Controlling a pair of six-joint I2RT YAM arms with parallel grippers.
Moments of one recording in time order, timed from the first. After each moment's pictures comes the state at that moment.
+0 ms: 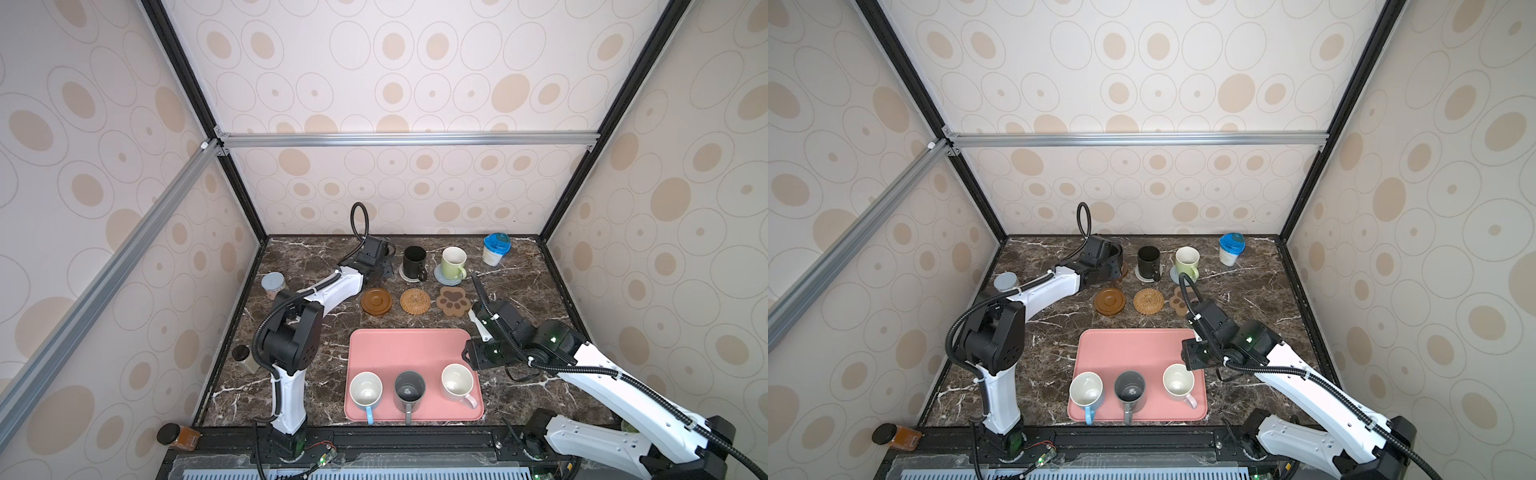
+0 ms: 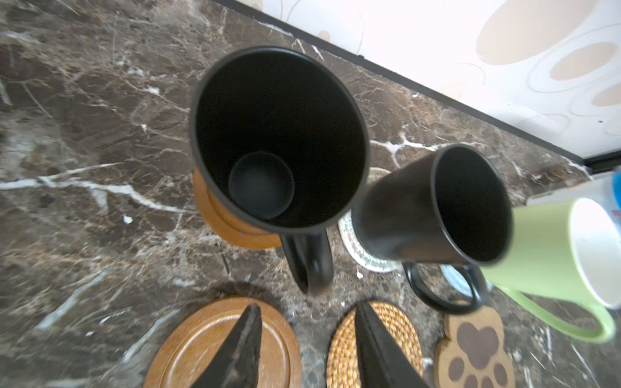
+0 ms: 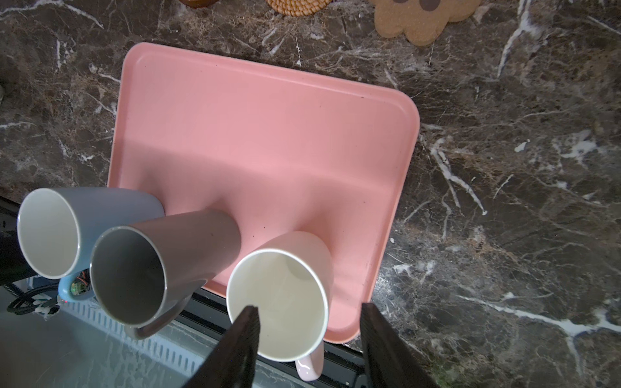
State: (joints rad) left arm -0.46 1.92 1.45 -0.29 -0.12 -0.67; right arm 0.76 1.01 1.01 -1.11 0.02 0.56
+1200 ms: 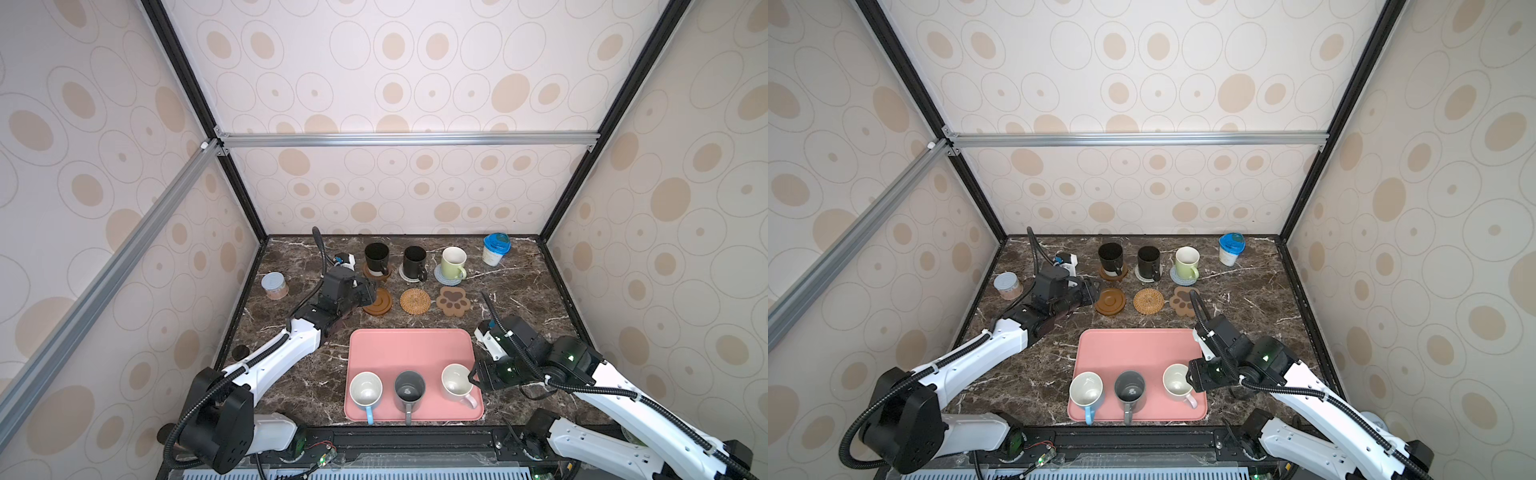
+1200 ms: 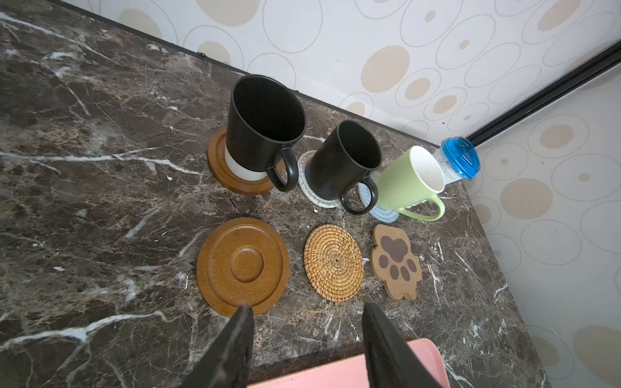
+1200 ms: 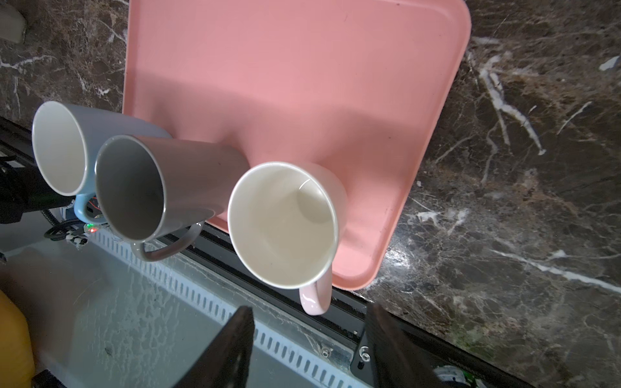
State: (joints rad) left arm -0.46 1.30 0.86 -0.05 -0.03 -0.60; right arm 0.76 0.85 0.89 -1.19 -0.14 0.55
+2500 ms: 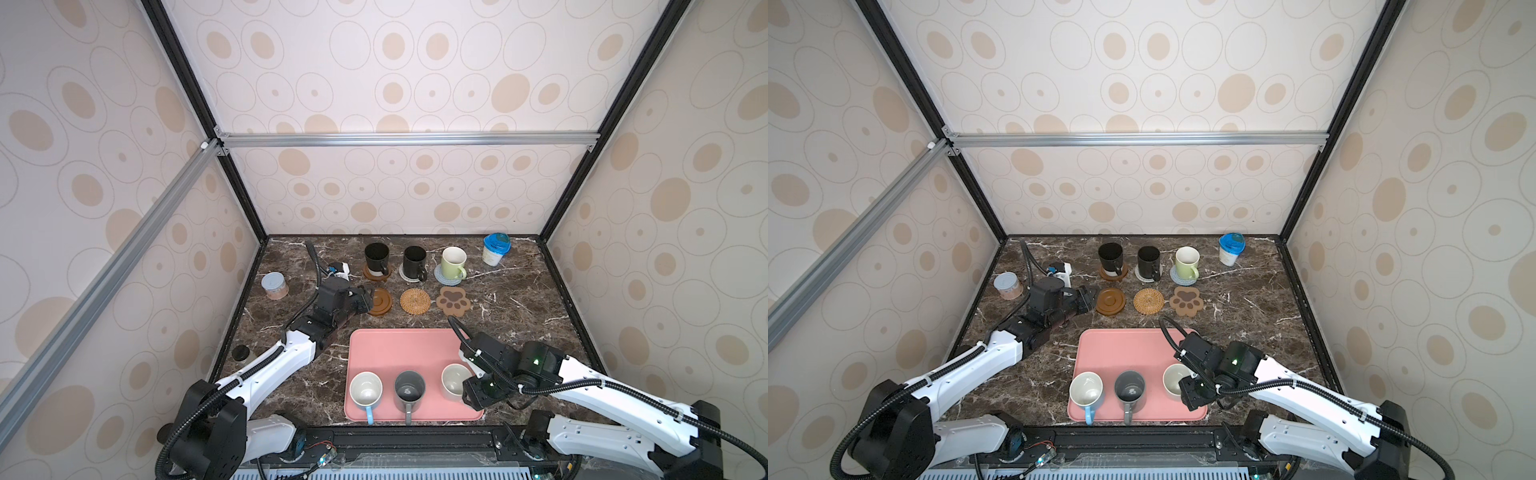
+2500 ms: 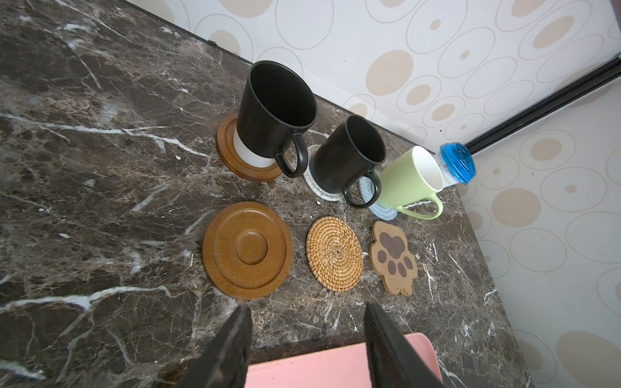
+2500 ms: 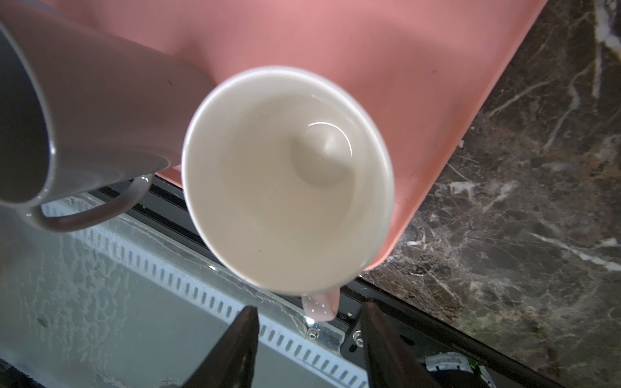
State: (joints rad) left arm -0.46 1.24 0.75 0.00 -0.04 -0.67; right arm 0.99 0.98 0.81 -1.15 -0.08 0.63
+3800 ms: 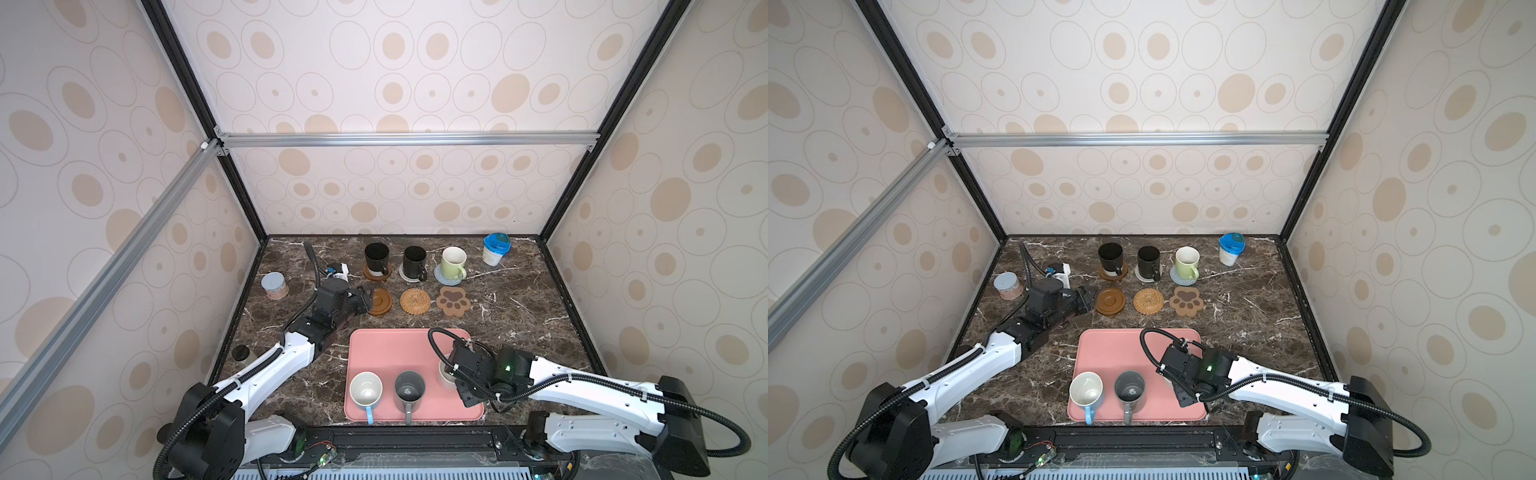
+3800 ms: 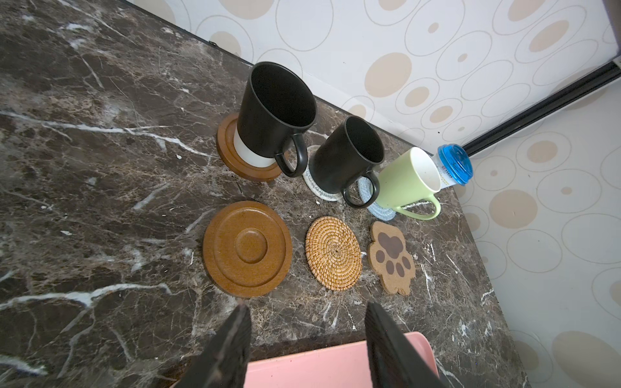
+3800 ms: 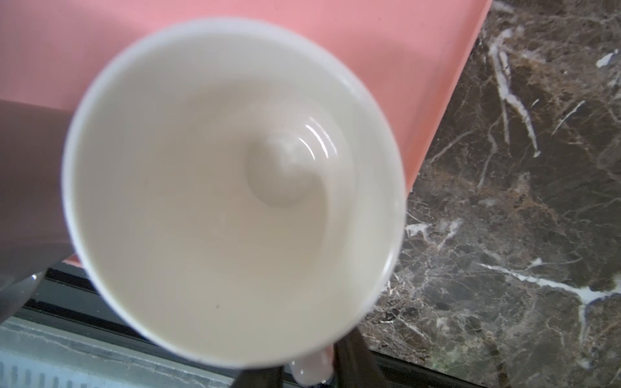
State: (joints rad) left arm -0.46 1.22 0.74 0.00 -0.04 -0.67; right arm 1.10 1.12 0.77 -1.04 0.19 0.76
